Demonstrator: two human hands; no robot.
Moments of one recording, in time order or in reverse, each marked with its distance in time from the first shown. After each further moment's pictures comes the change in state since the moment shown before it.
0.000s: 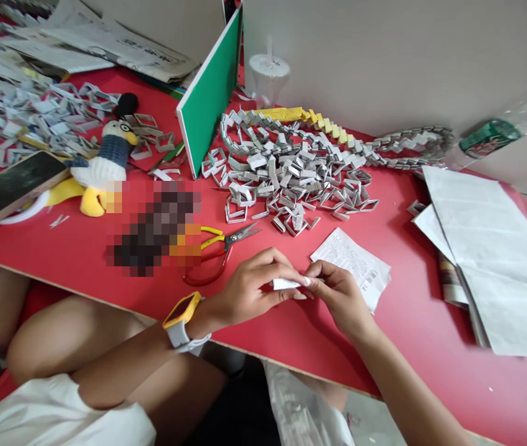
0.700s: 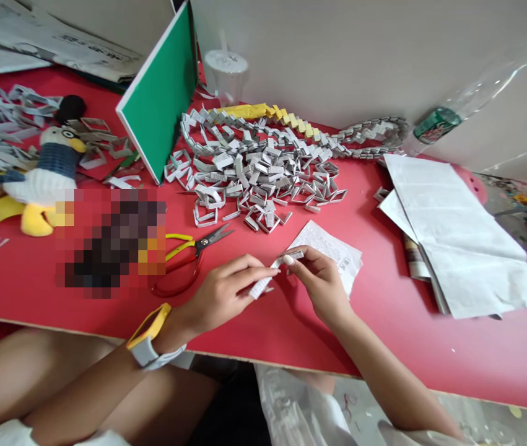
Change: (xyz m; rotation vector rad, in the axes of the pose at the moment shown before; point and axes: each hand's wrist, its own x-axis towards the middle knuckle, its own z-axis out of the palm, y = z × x) left_hand -0.002 -0.008 0.002 0.347 -0.037 0.124; right_hand 0.000 0.000 -0.003 -0.004 0.197 -0.104
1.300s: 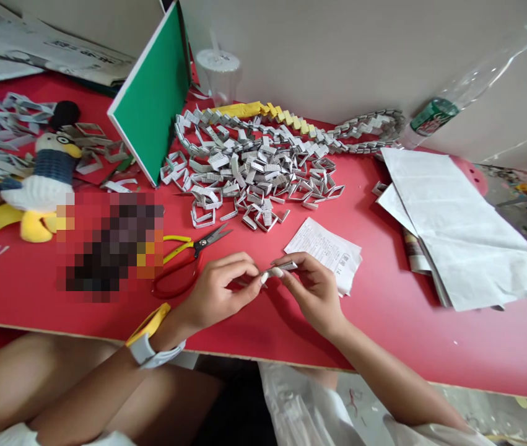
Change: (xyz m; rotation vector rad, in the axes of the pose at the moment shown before) left_hand 0.008 0.004 -0.006 -0.122 -0.007 -0.143; right_hand -0.016 0.005 0.010 -0.089 0.016 -0.234
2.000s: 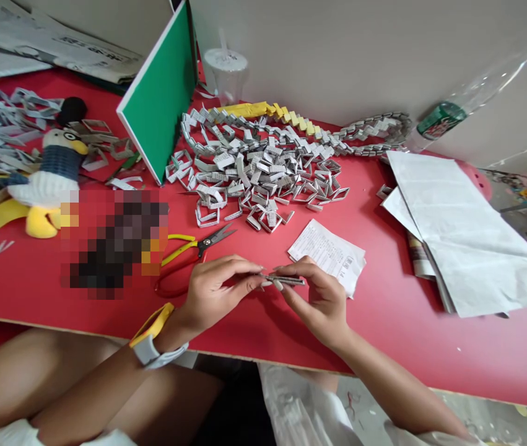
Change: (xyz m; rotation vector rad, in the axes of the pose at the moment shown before) left_hand -0.003 0.001 0.000 0.077 0.296 0.148; right_hand -0.006 0.003 -0.002 -0.103 -0.056 -0.275
